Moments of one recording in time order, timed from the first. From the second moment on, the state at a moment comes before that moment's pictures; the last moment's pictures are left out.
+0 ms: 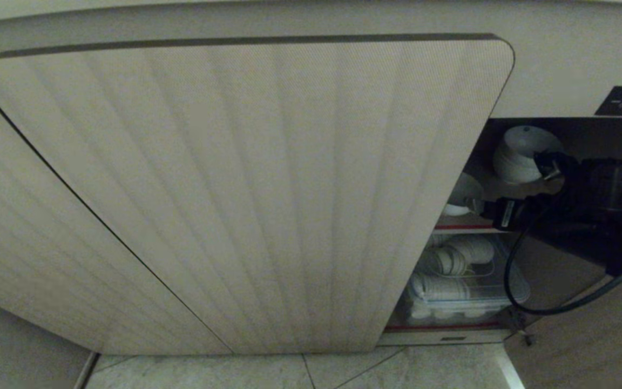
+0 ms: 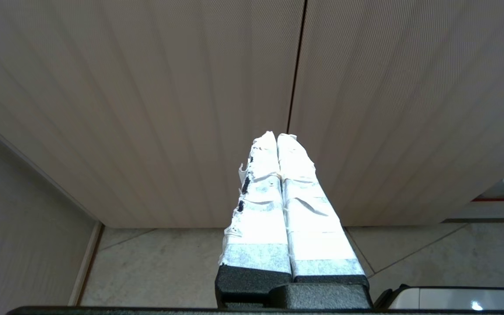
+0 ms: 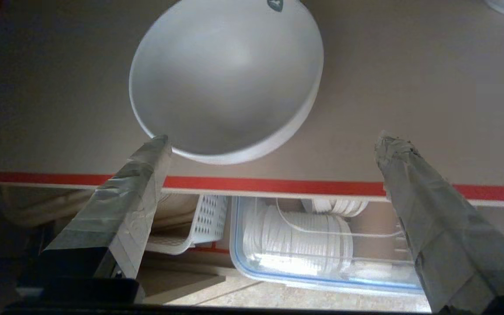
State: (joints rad) left arm 0.00 0.00 0.00 0.00 -0.01 -0.02; right arm 0.08 1.75 -0.76 -0.76 0.09 0.15
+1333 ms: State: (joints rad) left arm 0.00 0.00 0.00 0.00 -0.01 -0.02; right arm 0.09 1.83 -0.93 -0.60 0.09 0.16
